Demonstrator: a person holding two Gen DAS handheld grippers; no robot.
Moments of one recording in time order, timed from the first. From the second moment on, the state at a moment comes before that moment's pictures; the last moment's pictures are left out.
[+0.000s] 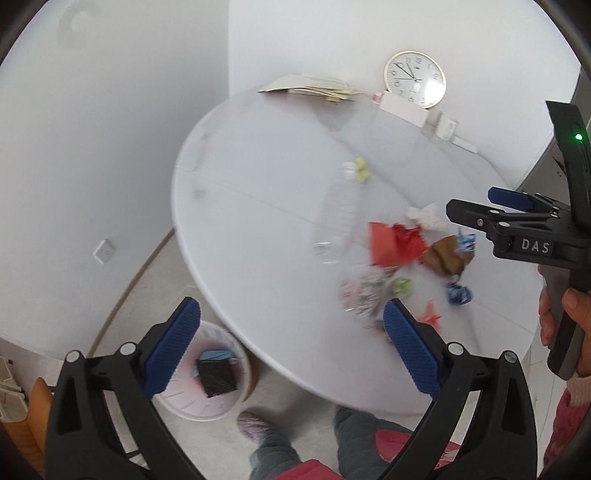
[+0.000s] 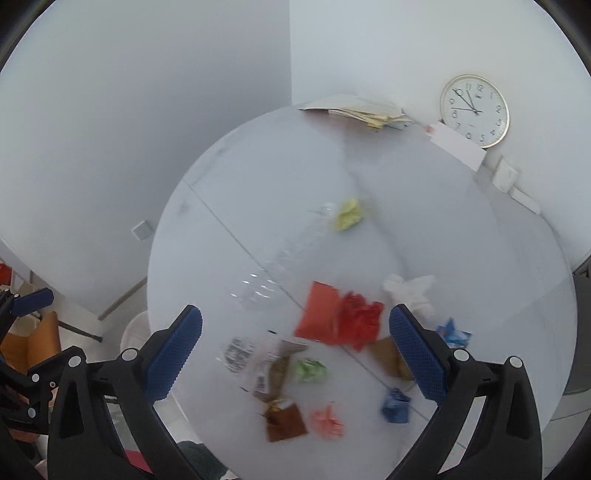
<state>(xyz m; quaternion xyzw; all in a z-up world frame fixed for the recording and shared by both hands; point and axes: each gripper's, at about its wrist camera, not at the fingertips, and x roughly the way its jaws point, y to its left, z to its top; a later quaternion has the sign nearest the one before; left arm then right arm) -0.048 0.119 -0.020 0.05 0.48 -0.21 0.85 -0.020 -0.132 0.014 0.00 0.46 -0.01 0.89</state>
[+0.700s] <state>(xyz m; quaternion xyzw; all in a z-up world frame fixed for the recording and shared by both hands) -0.086 -0.016 -0.073 0.02 0.55 -0.18 0.81 -0.054 -0.275 -0.029 0.01 0.49 0.05 0.87</state>
